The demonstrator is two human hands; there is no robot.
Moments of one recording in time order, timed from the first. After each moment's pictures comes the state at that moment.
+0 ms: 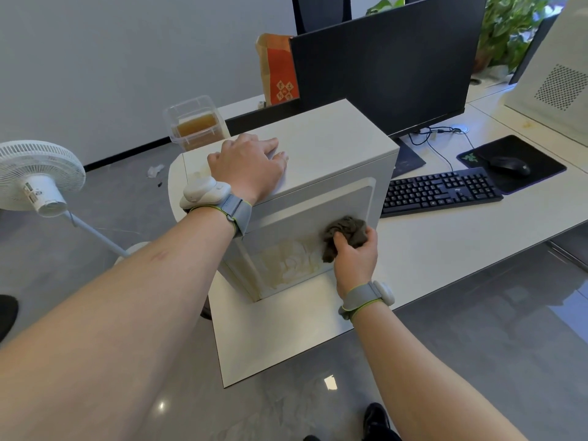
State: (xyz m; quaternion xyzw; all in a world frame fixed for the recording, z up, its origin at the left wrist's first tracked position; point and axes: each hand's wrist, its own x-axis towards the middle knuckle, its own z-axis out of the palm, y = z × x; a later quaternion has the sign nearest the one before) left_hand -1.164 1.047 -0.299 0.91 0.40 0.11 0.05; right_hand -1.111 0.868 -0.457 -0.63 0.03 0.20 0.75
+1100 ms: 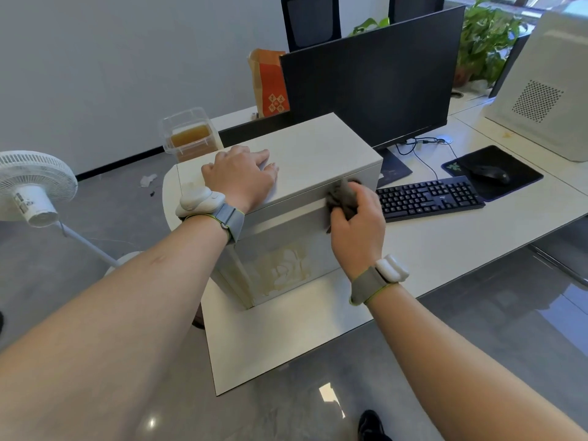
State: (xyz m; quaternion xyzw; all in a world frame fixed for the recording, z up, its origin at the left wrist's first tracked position) left_hand -1.164 1.045 -0.298 0.91 0.40 0.11 0.04; right_hand -1.081 0.858 -0.388 -0.77 -0.24 -0.04 0.59
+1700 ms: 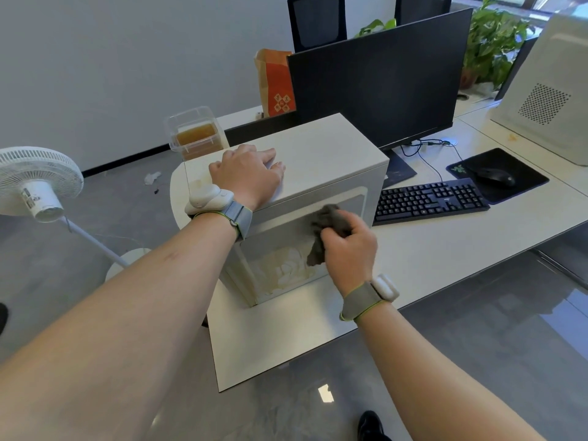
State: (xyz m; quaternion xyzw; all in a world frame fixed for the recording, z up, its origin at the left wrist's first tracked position) left_hand -1.165 1.041 -0.293 0.91 0.40 0.11 0.05; right_hand -1.118 0.856 -0.395 -0.72 -0.17 0.10 0.66
